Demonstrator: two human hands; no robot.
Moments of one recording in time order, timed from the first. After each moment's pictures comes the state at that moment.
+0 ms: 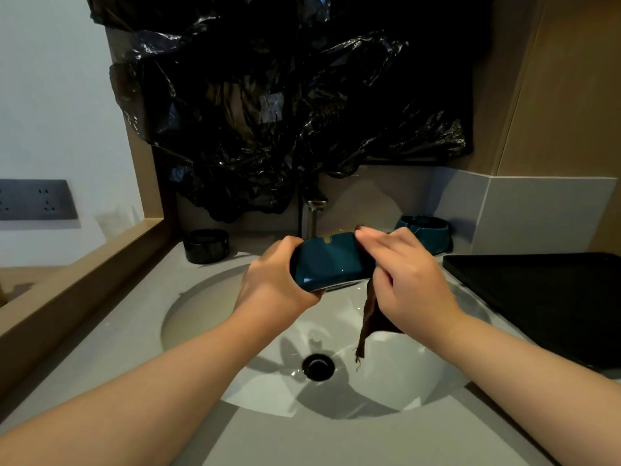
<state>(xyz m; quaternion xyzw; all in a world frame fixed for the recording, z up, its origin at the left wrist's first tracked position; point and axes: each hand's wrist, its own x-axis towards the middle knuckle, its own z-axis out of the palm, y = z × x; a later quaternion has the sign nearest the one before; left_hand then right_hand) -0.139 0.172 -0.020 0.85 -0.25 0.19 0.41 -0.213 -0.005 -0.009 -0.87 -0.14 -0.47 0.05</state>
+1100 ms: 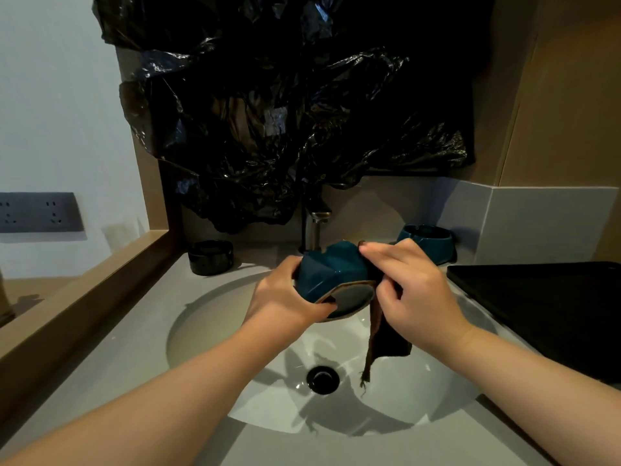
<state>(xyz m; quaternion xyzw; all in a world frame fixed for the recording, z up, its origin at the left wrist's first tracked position) -0.144 0.170 -0.014 0.85 -0.21 0.07 0.48 -0.213 -0.005 -0.007 -0.87 -0.13 -0.45 0.13</state>
